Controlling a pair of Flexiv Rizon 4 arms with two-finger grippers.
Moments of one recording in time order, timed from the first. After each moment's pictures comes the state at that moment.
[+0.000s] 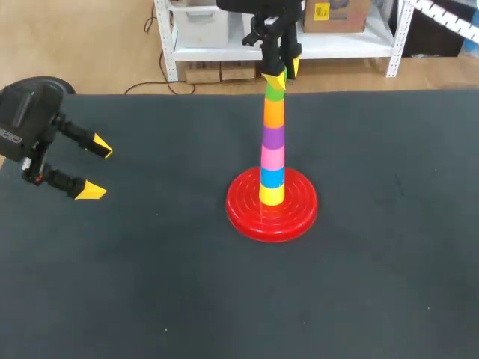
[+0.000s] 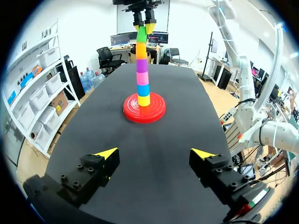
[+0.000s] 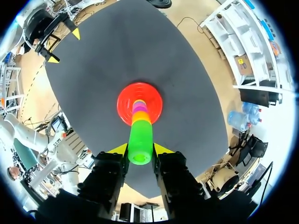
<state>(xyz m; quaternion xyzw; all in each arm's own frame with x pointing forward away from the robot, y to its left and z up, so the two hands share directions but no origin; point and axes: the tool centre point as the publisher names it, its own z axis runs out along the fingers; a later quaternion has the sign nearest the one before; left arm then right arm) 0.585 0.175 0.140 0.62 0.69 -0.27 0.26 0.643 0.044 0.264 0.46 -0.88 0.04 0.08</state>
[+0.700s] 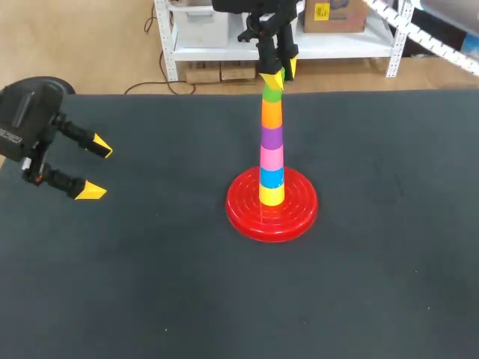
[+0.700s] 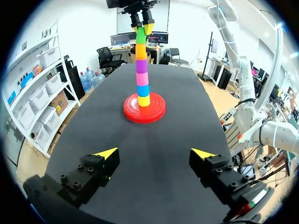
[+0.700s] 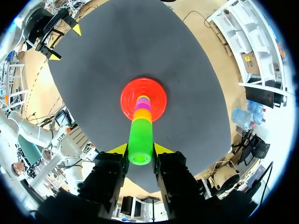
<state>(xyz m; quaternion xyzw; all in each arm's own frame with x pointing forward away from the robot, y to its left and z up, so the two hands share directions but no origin) 0.585 0.175 0.140 0.62 0.69 -0.27 0.26 0.649 0.047 0.264 0.46 -0.88 0.03 0.12</state>
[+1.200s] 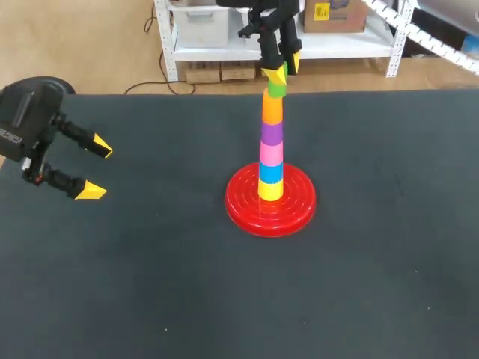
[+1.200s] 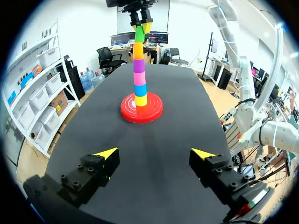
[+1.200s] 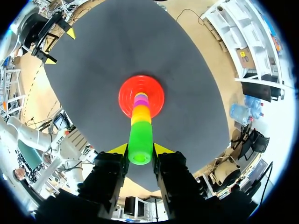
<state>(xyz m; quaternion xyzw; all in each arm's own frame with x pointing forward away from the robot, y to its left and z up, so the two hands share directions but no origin) 0.585 0.175 0.140 0.62 0.69 -0.27 0.26 0.649 0.040 0.268 0.45 -0.89 0.04 0.12</state>
